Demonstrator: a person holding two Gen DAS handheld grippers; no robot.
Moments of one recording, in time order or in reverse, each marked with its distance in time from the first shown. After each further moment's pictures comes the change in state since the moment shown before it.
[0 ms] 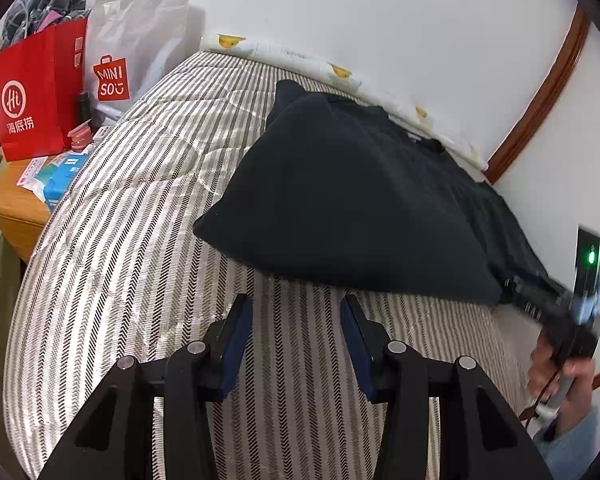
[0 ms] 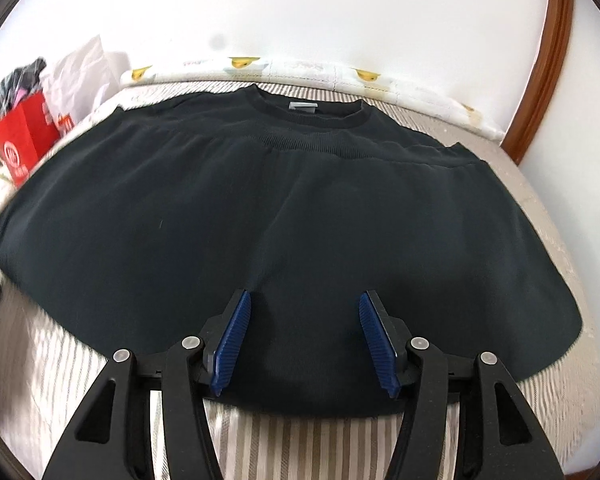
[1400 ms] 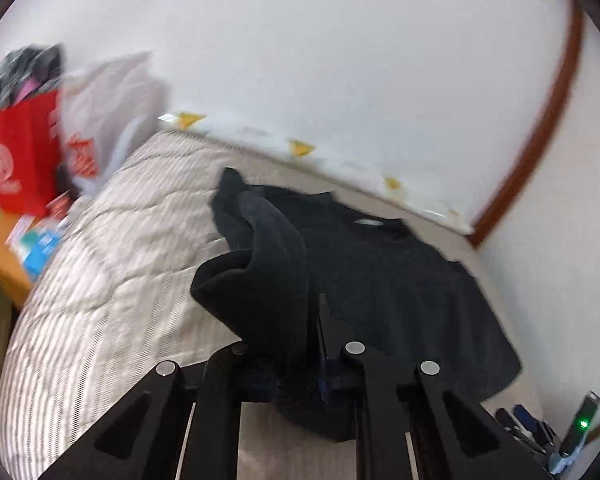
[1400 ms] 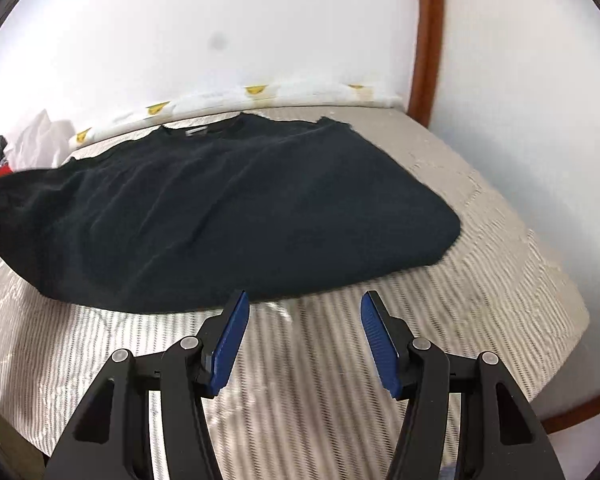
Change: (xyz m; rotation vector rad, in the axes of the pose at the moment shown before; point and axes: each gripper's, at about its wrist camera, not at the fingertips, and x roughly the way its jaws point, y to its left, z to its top) left arm -0.006 -0.110 0.082 0.019 -0.184 -0.007; right arm -0.061 -0.115 -0.066 0.292 -0.058 -0.076
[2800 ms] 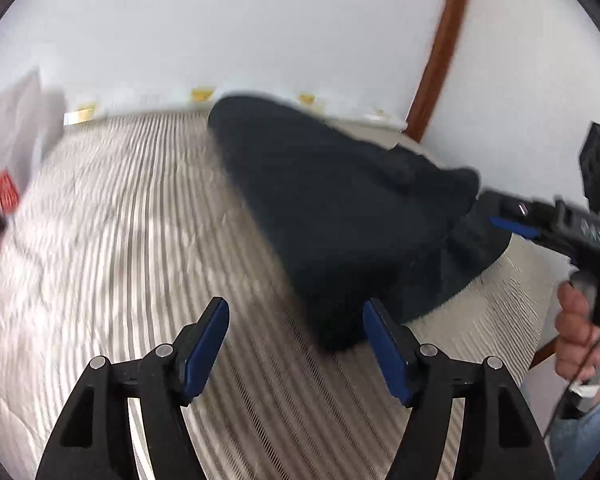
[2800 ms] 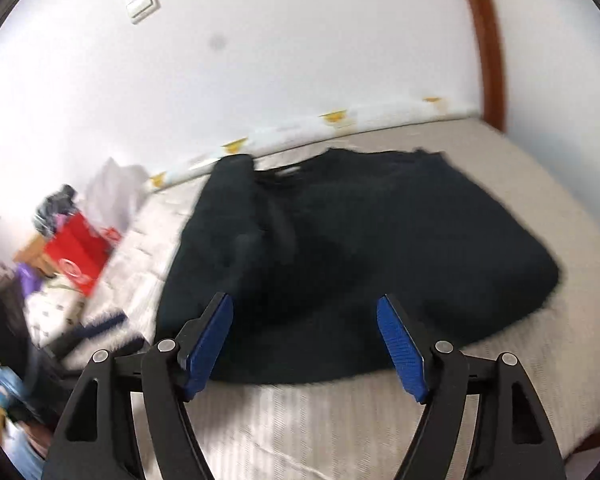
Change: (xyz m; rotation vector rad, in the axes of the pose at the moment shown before) left arm 0.016 -0.001 -0.073 0.300 0.185 -0.156; right arm 0.001 0.060 0.061 0.082 0.002 0.382
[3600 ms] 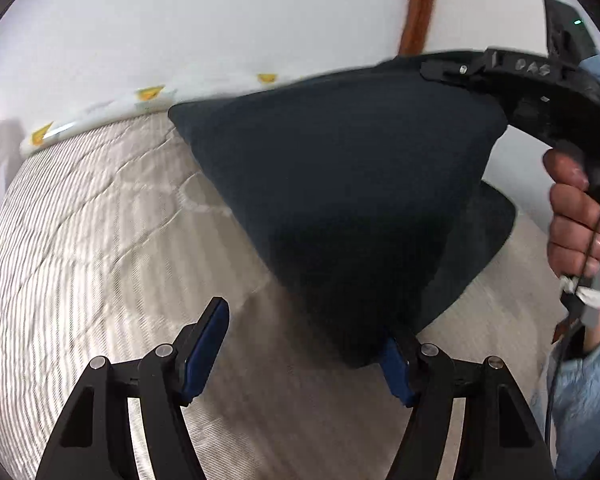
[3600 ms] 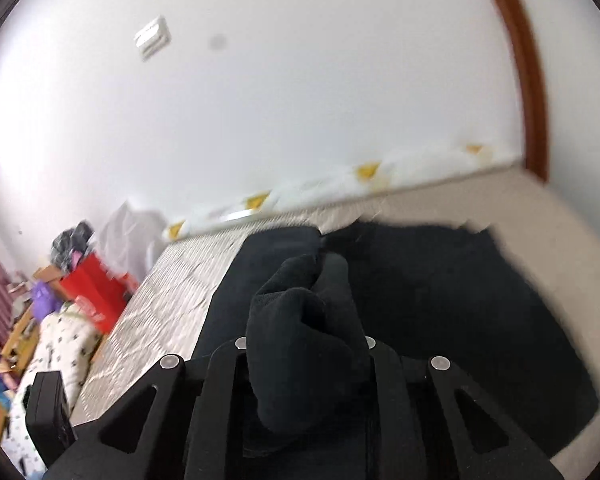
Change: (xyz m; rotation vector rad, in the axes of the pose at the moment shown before) left arm 0.053 -0.075 0.033 0.144 0.041 0.020; right arm 0.017 -0.028 0.082 -0.038 -0.175 0.028
